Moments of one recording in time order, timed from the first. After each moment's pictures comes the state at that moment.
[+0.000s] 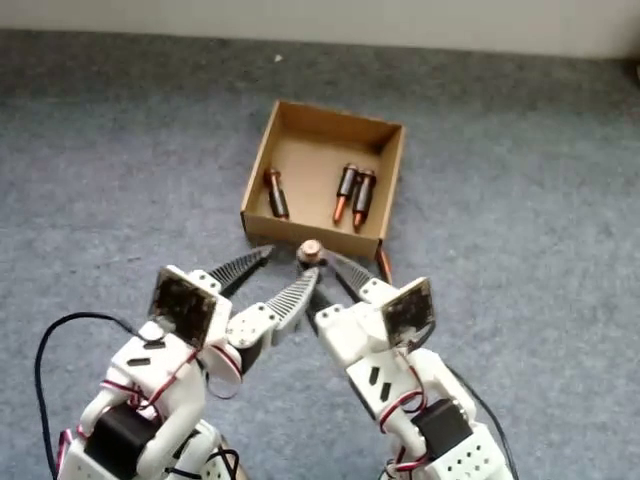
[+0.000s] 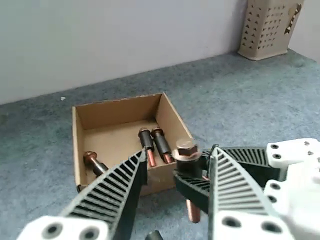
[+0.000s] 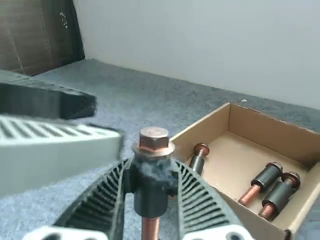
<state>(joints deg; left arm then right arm) 24.2 -99.9 69.8 52.4 6.2 -36.0 -103.7 96.0 21.8 -3.8</state>
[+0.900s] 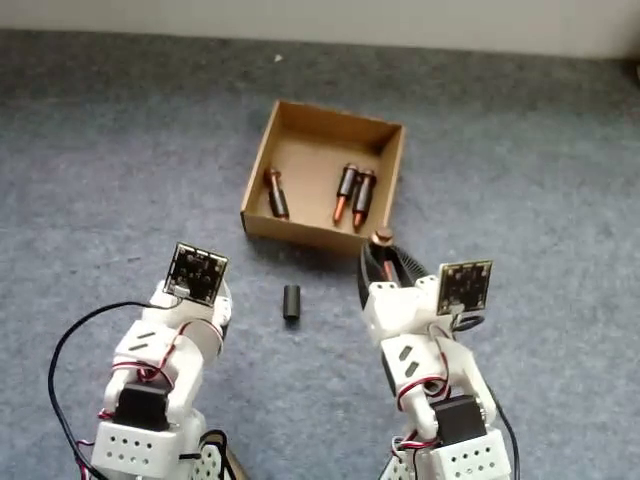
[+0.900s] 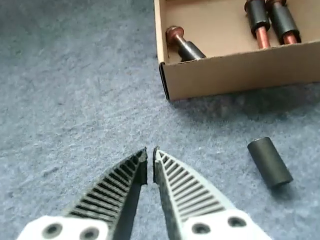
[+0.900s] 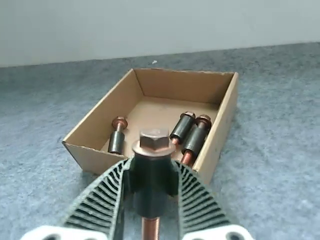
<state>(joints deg) 2.7 -99.5 93.1 52.4 -5.5 -19.9 -103.7 96.0 31.6 -9.7</state>
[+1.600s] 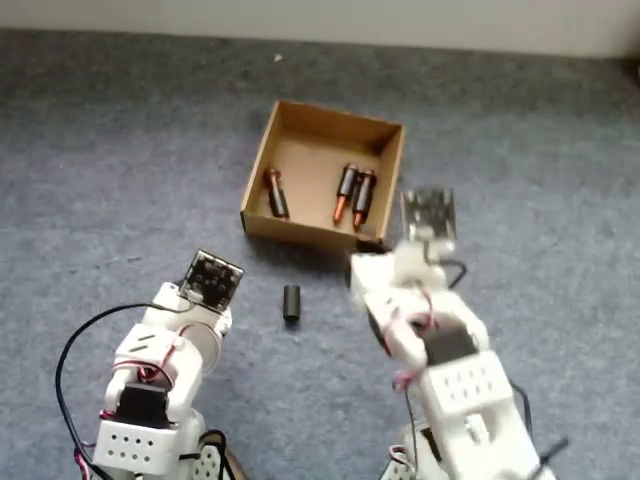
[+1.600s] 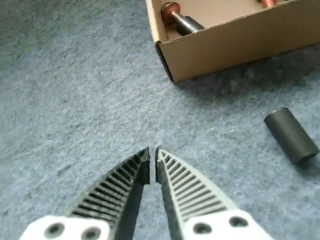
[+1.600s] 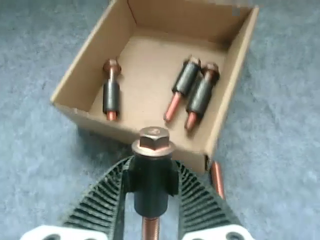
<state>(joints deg) 0.3 -99.4 96.0 52.4 -13.5 -23.1 -51.4 62.3 33.5 -9.7</state>
